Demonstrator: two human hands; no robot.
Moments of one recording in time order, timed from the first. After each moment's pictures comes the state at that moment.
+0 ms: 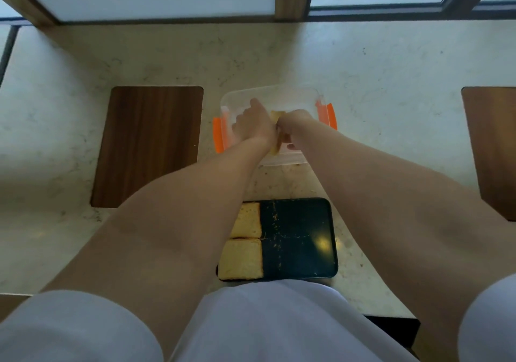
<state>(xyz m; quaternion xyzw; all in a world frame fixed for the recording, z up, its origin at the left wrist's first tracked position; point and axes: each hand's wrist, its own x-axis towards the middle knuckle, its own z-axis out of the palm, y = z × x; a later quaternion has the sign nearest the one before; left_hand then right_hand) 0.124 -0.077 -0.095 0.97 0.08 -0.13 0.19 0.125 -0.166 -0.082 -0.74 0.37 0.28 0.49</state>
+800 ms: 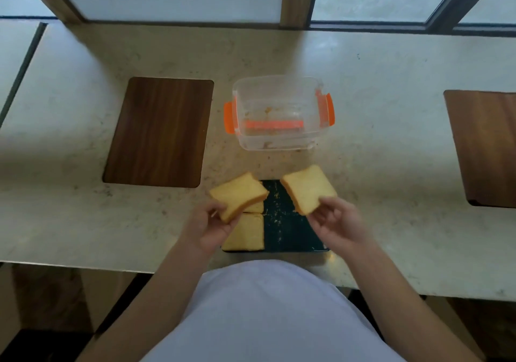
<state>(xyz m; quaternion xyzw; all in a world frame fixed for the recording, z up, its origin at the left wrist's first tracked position) -0.108 0.062 -0.077 0.27 0.45 -0.22 0.82 -0.142 -0.201 -0.072 -0.22 0.43 0.16 0.86</state>
